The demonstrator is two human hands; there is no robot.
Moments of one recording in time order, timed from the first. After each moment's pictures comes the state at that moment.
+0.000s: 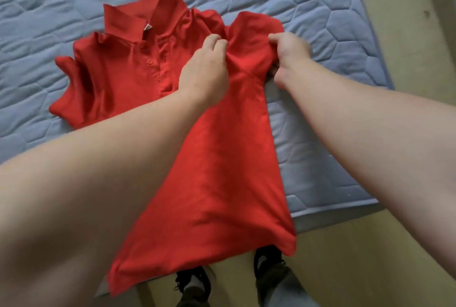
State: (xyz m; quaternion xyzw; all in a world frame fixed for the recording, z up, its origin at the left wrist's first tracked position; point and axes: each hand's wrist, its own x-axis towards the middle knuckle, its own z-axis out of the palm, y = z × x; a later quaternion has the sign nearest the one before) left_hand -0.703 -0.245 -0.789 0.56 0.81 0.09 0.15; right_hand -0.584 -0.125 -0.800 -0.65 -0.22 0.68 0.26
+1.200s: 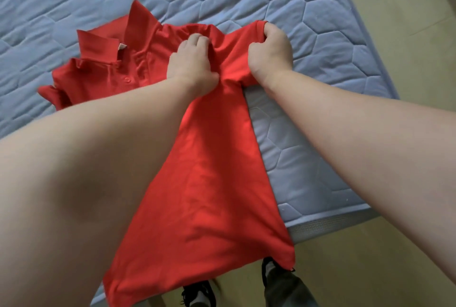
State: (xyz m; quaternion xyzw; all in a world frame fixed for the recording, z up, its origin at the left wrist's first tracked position) left_hand -0.702 -0.181 -0.819 0.56 0.81 -0.04 0.17; right_hand -0.553 -0.116 -0.803 -0.62 -0.60 0.48 0.17
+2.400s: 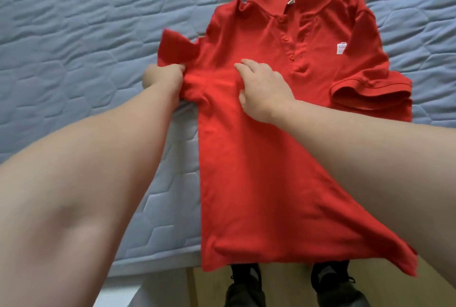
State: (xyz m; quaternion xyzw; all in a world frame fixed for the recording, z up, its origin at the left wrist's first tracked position) left_hand -0.971 -0.471 -0.817 -0.11 0.90 0.33 0.25; right_hand -0.786 -0.361 -0.805 -0.27 -0.92 0.24 -0.11
